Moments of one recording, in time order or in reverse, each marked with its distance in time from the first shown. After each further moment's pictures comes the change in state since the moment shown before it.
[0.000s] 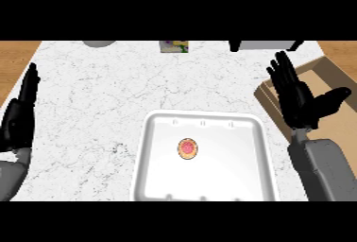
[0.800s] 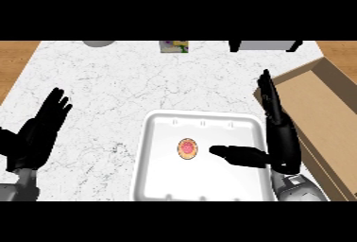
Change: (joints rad) left arm 0.150 -0.111 0.058 -0.151 0.372 -0.252 0.210; right arm 0.214 0.064 0.263 -0.344 0.406 -0.257 -0.203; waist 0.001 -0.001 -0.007
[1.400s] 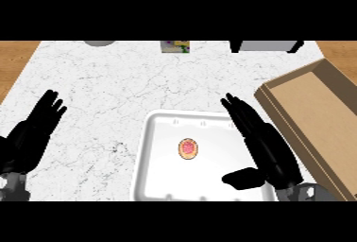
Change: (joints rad) left arm 0.032 0.024 0.035 -0.030 0.042 -0.049 0.028; right arm -0.053 -0.234 0.246 -0.140 0.423 0.288 0.592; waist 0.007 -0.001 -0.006
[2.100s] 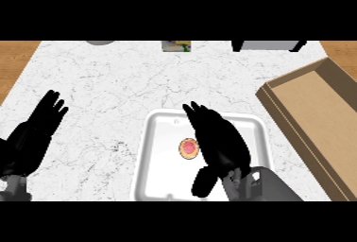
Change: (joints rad) left arm 0.016 -0.028 0.012 -0.048 -0.025 -0.005 0.028; right arm -0.243 0.272 0.076 0.065 -0.012 0.415 0.589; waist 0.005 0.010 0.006
